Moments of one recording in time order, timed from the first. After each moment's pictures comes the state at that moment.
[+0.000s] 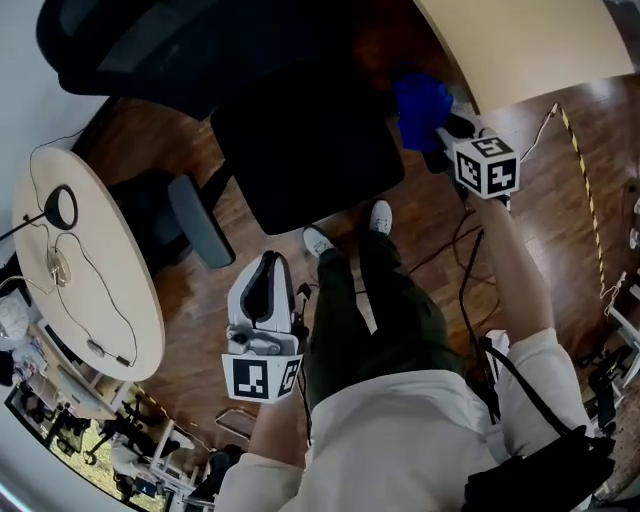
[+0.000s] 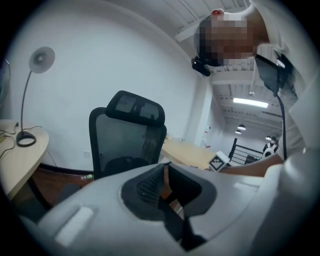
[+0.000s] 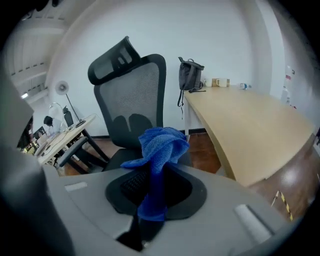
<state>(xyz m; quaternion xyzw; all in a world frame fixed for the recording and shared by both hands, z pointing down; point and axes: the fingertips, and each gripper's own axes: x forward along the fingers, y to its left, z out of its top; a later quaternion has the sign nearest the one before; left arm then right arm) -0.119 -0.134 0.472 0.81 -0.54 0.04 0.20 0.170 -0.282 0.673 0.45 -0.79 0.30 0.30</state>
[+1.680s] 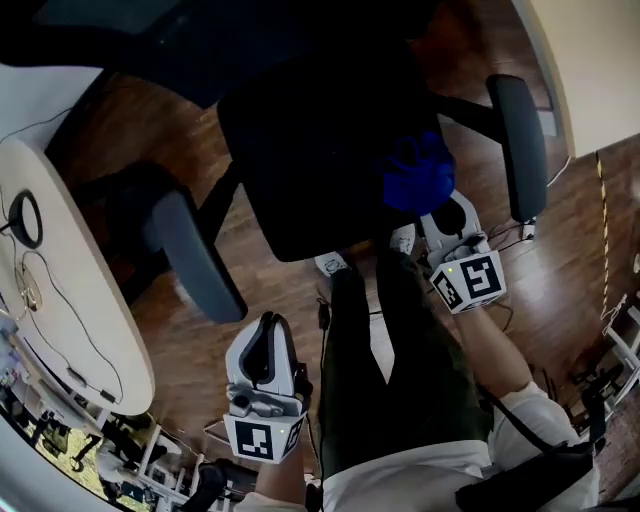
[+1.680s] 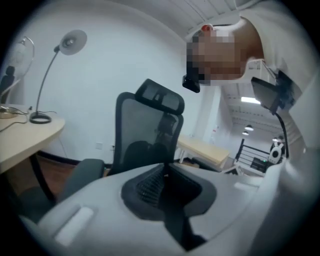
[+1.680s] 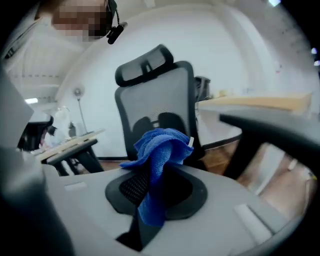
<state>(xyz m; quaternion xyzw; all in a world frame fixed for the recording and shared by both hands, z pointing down) -0.202 -0.106 0.571 0.79 -0.58 0.05 0.20 0.009 -0.208 0.731 0.48 -0.84 0.23 0.13</state>
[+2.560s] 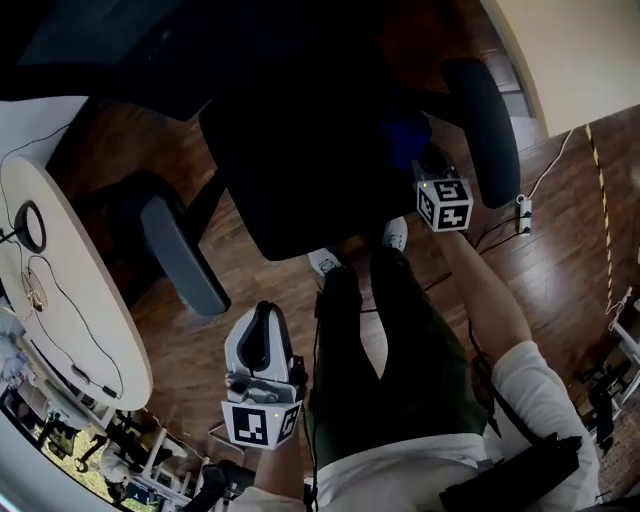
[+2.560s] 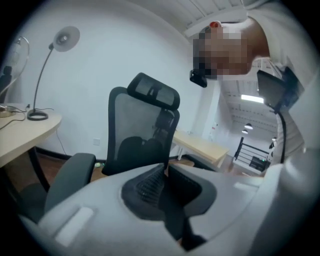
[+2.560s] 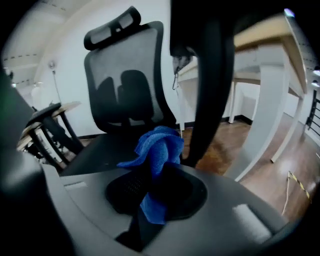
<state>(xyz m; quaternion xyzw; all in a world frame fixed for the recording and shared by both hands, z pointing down) -0.167 -0.112 0.581 0.79 -0.57 0.05 0.22 0.102 -0.262 0.879 0.51 -0.78 0.26 0.25</state>
